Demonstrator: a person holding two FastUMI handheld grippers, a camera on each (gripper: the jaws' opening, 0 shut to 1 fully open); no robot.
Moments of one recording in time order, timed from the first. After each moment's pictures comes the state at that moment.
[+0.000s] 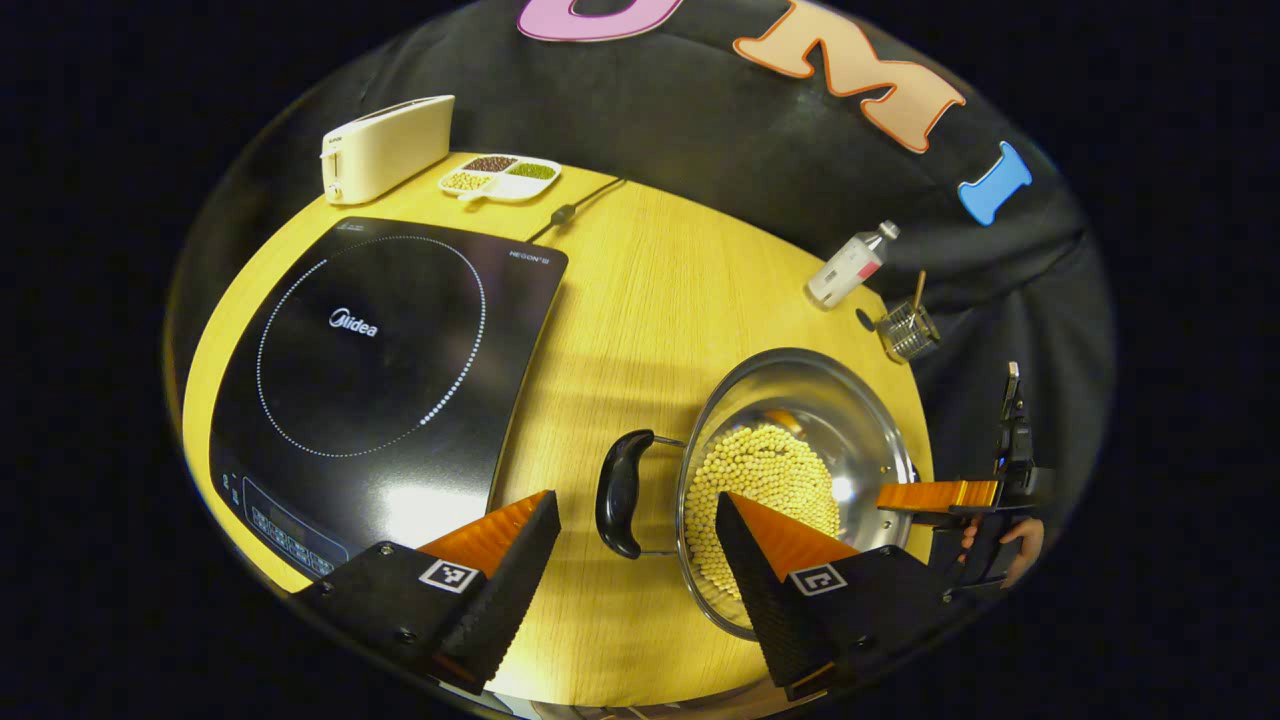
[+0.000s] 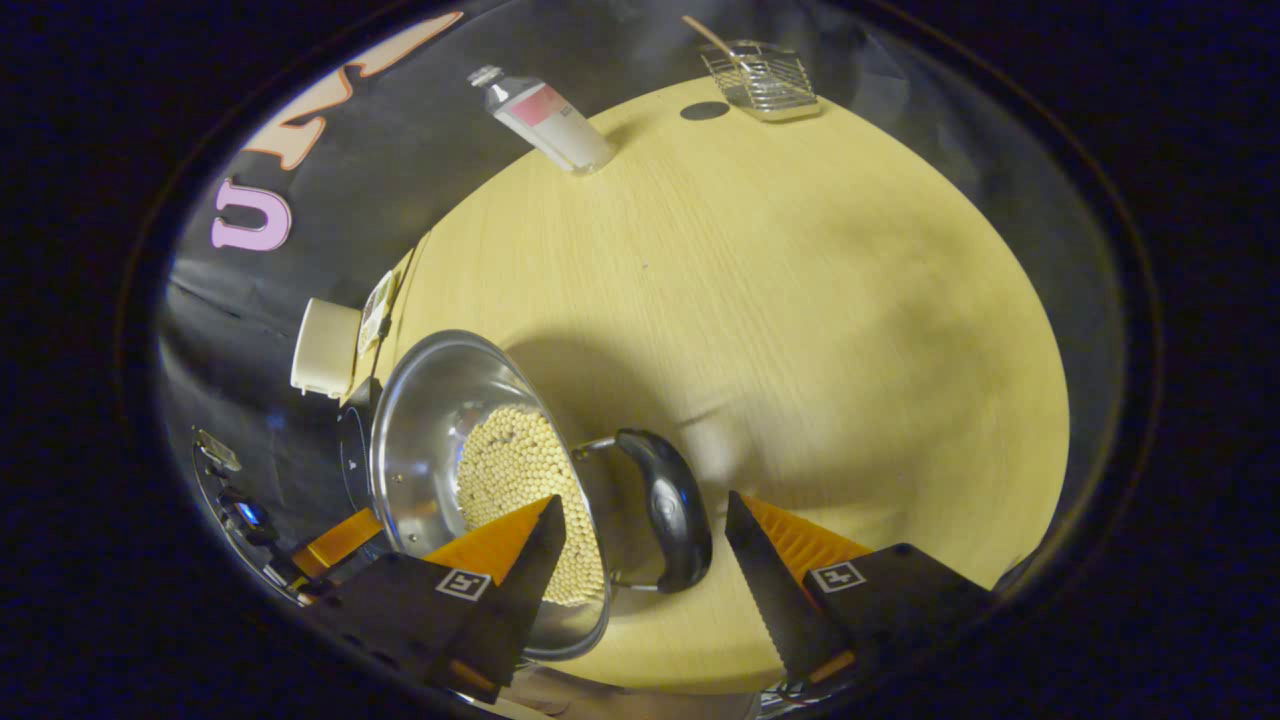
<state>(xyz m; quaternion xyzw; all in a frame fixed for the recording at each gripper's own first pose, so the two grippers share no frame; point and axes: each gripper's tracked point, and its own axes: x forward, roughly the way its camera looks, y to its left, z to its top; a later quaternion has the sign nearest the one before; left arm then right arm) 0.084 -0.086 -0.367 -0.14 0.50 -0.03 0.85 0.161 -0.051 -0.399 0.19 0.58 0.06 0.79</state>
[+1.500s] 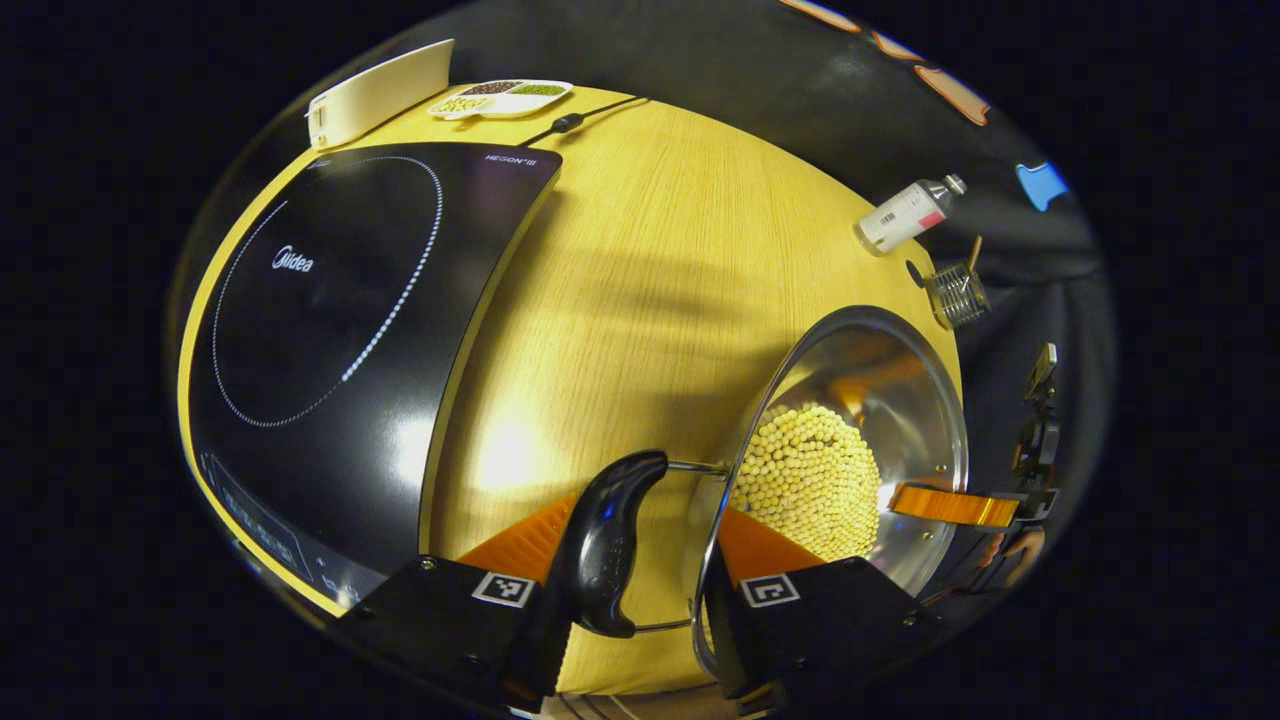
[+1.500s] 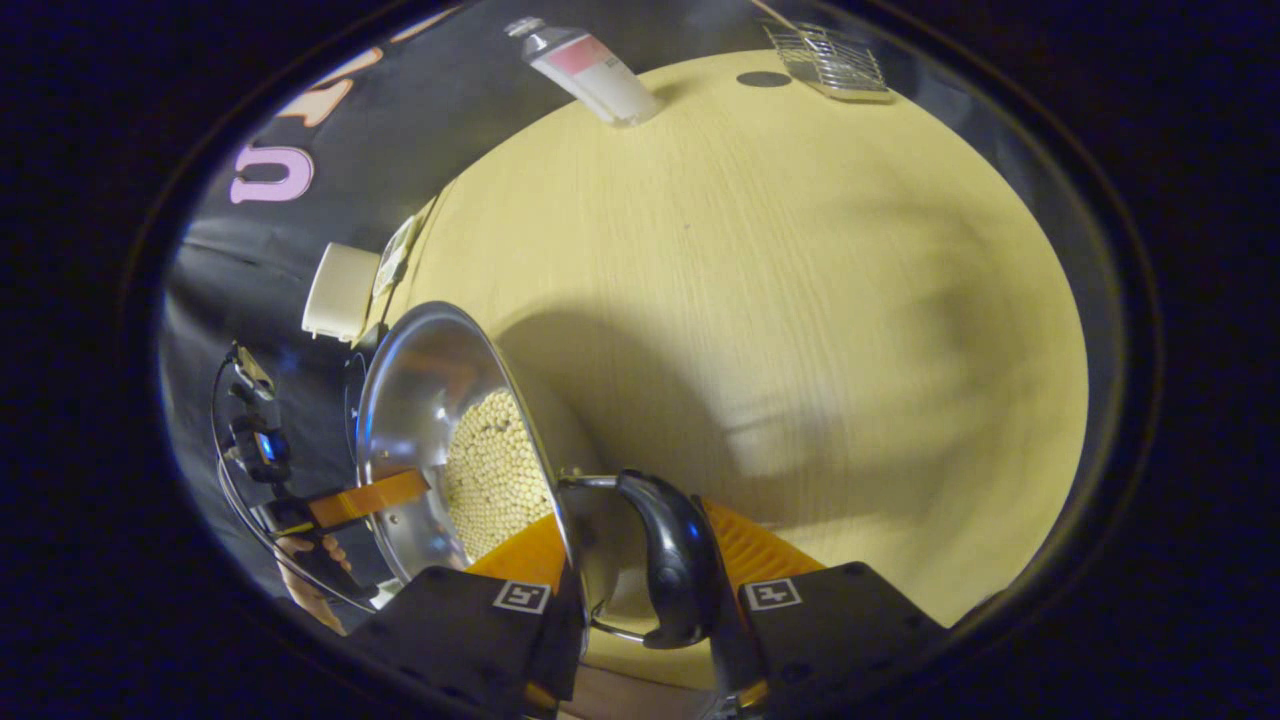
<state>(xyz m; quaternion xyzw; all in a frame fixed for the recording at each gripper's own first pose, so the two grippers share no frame) 0.064 -0.102 -0.399 -0.15 0.60 0.00 0.79 0.151 -0.047 -0.401 0.15 0.63 0.13 0.76</state>
